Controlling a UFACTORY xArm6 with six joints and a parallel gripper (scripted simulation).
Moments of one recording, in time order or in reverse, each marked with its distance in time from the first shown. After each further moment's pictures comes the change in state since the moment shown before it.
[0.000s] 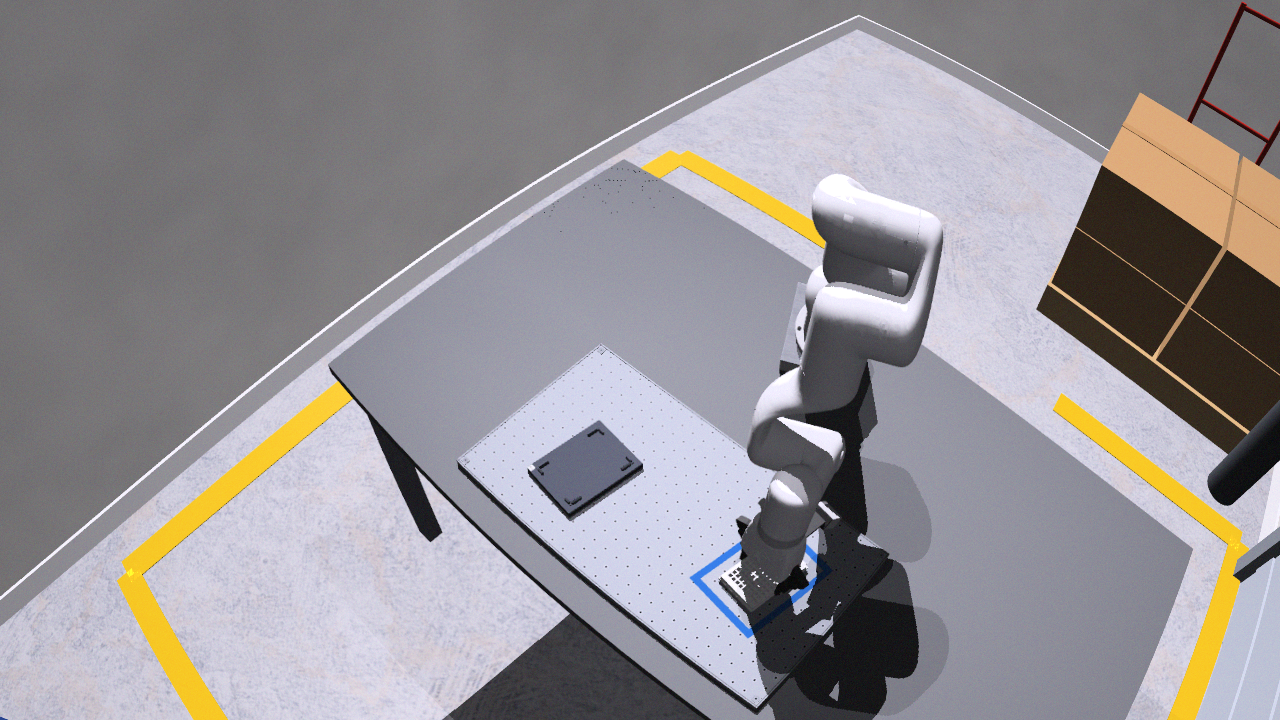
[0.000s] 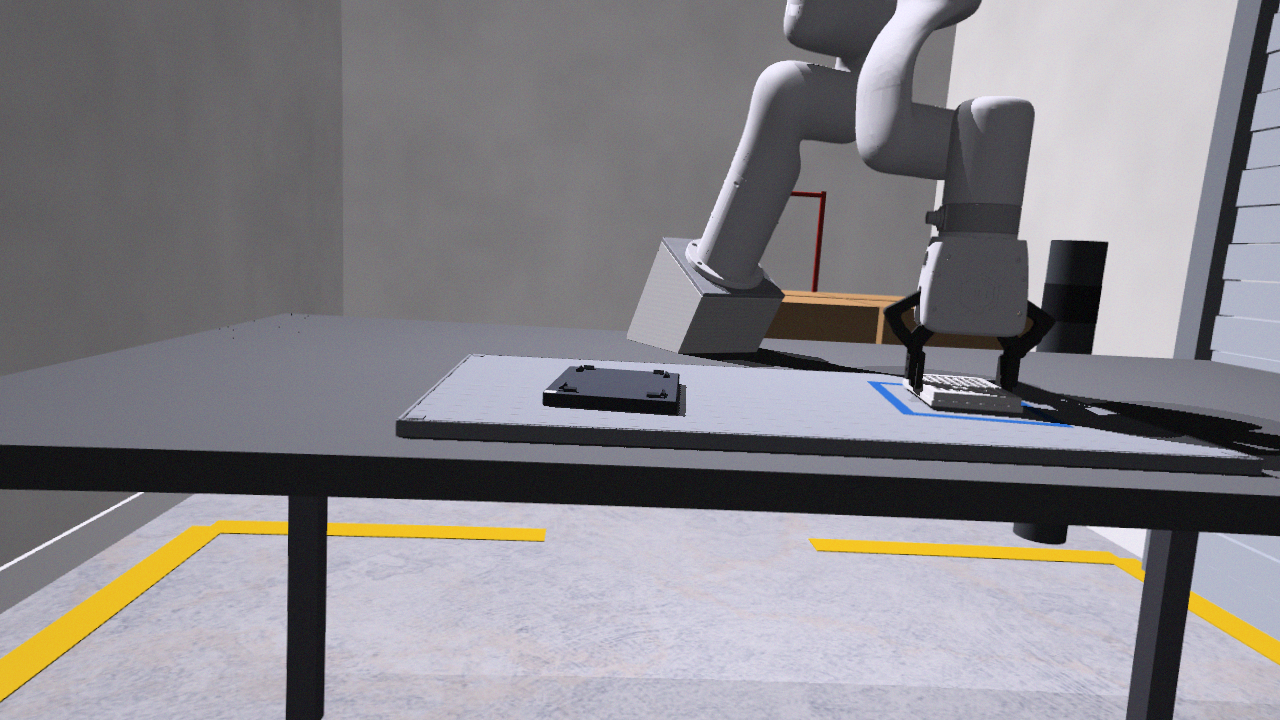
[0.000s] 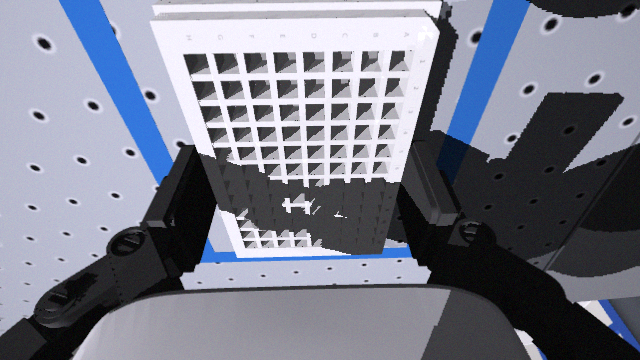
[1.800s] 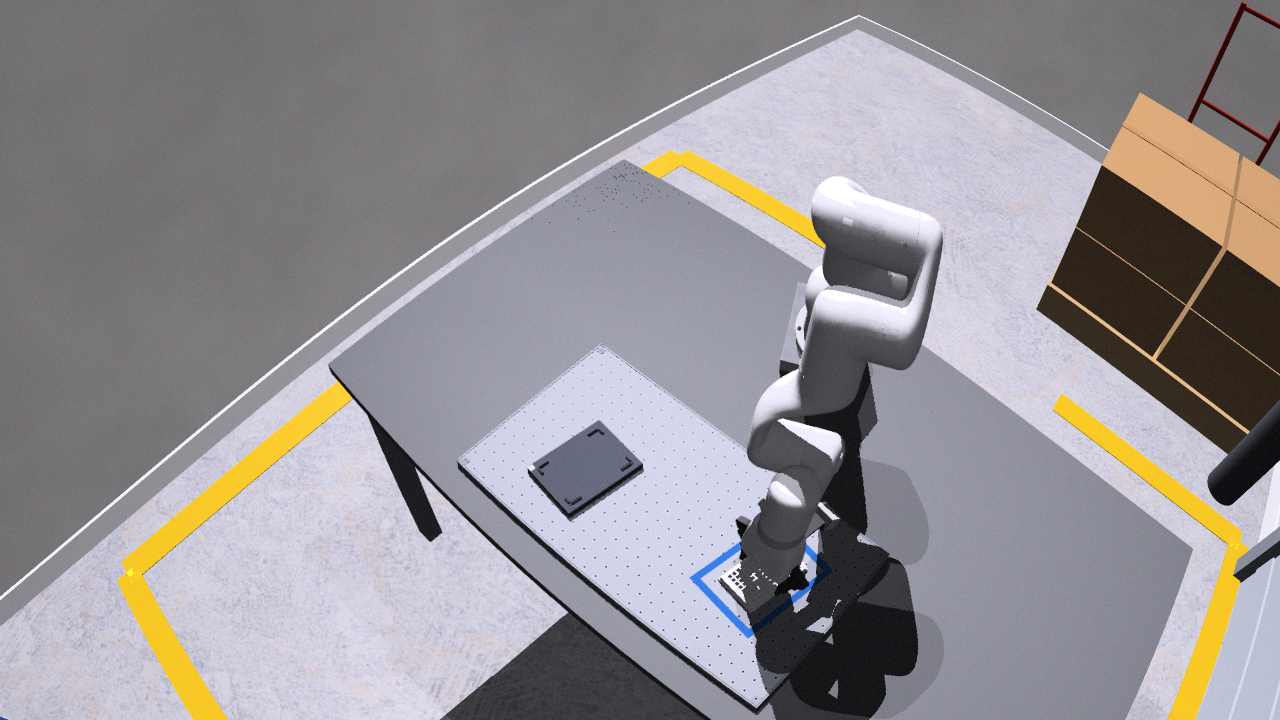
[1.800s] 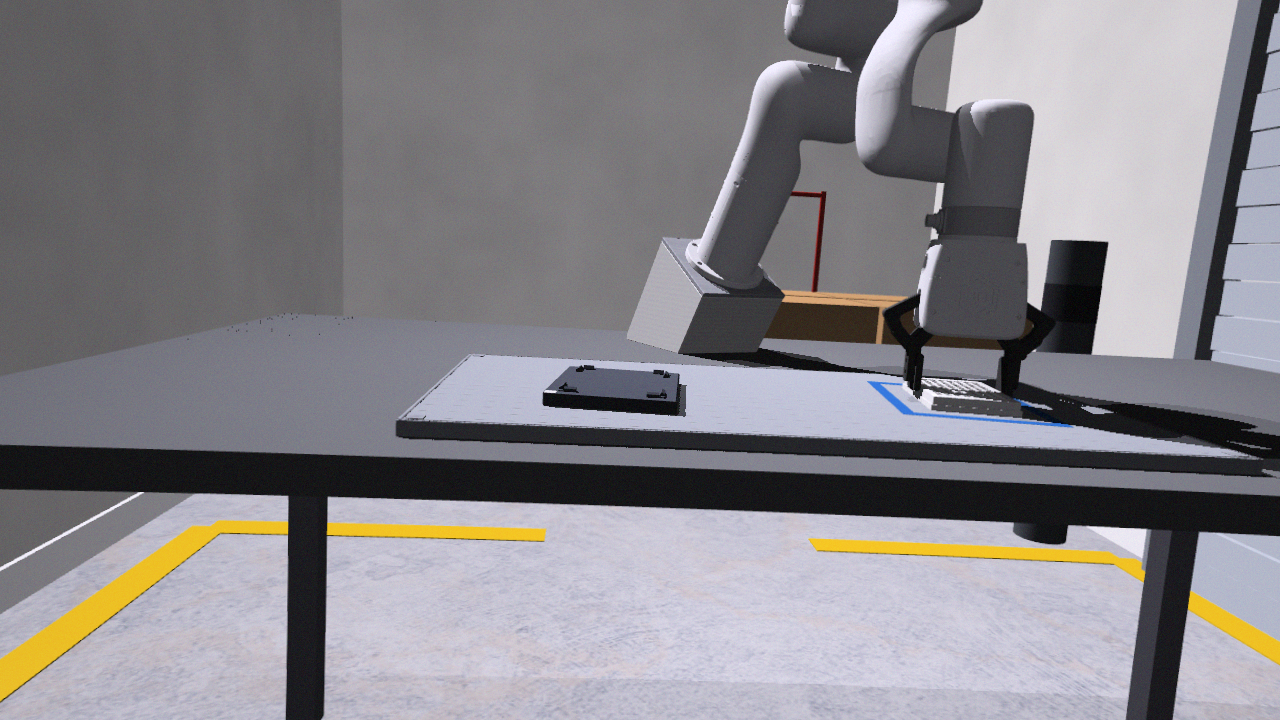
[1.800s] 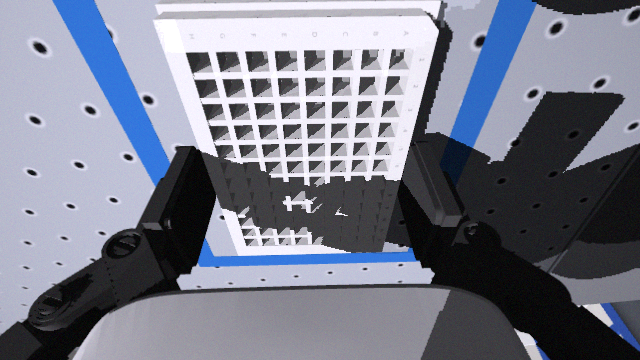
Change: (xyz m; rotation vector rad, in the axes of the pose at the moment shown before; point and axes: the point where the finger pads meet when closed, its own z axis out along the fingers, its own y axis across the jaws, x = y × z) arm 0.000 0.000 0.003 0.001 0.001 0.000
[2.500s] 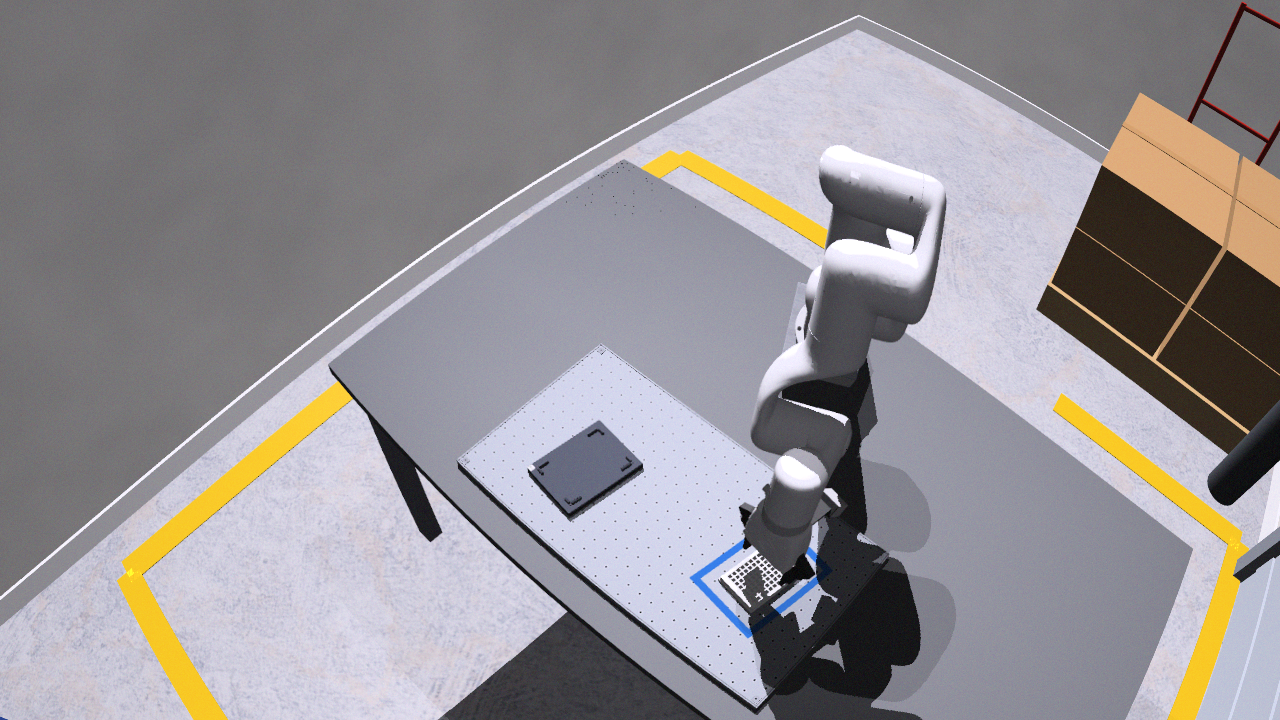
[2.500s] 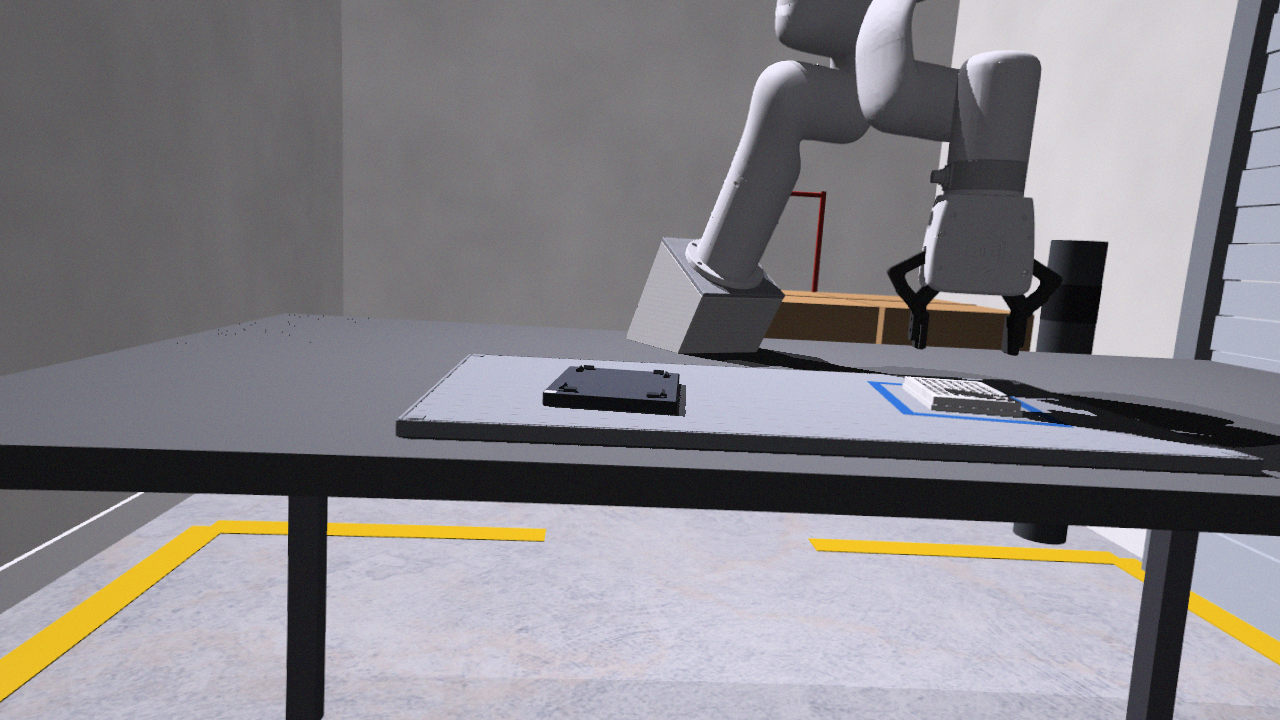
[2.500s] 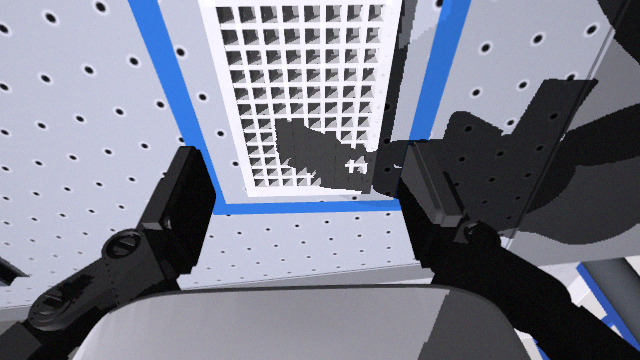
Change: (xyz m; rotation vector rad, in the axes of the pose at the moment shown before) arm -0.001 0.000 -0.045 -0.001 -0.002 0.000
